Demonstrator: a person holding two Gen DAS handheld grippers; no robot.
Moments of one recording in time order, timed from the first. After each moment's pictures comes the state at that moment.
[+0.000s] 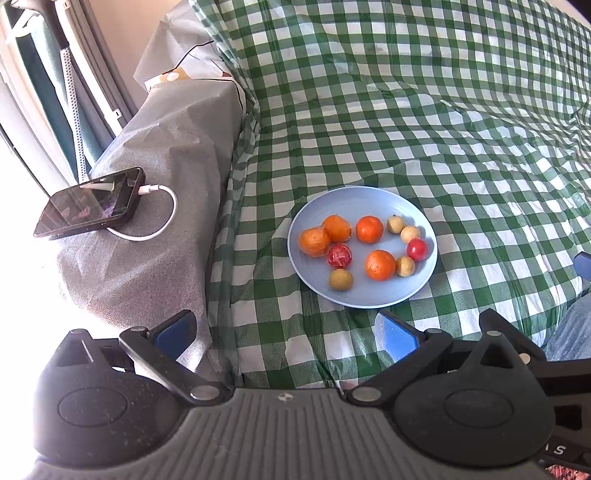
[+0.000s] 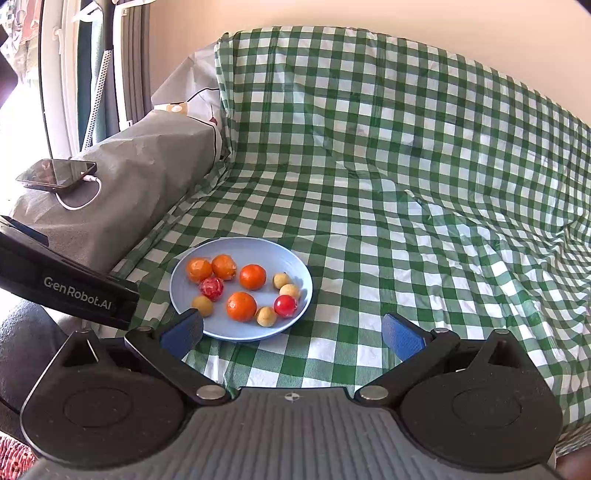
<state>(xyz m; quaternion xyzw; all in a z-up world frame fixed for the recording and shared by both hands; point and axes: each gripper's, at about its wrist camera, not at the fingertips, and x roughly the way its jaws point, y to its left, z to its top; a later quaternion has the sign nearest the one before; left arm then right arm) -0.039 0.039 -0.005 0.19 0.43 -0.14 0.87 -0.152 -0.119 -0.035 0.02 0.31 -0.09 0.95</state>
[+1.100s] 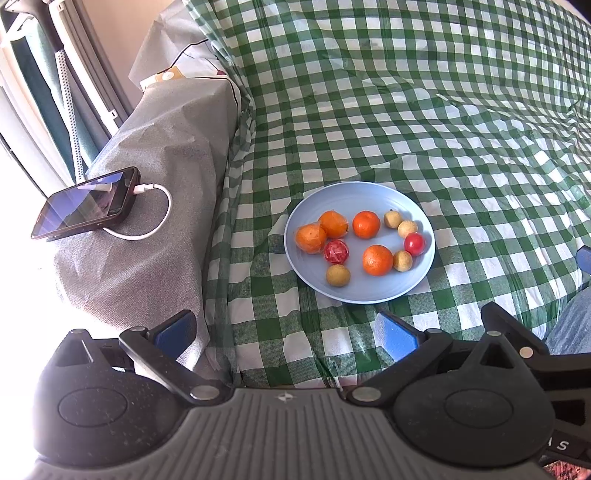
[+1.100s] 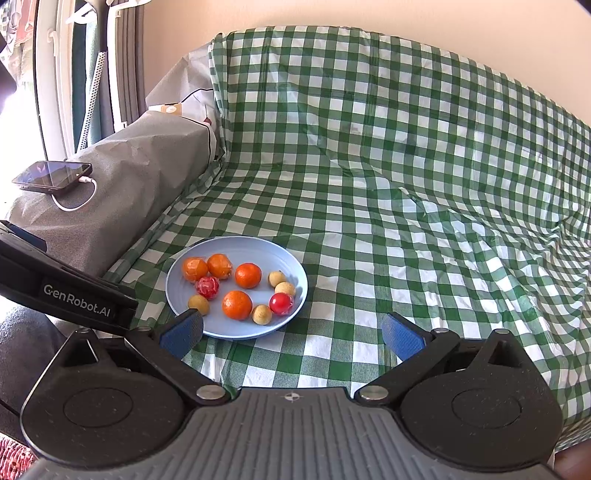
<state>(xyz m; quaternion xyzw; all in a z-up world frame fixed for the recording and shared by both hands) -0.040 0.036 -0.006 0.20 0.43 -0.15 0.87 -0.155 -0.121 -0.035 0.03 0.31 -0.10 0.95</state>
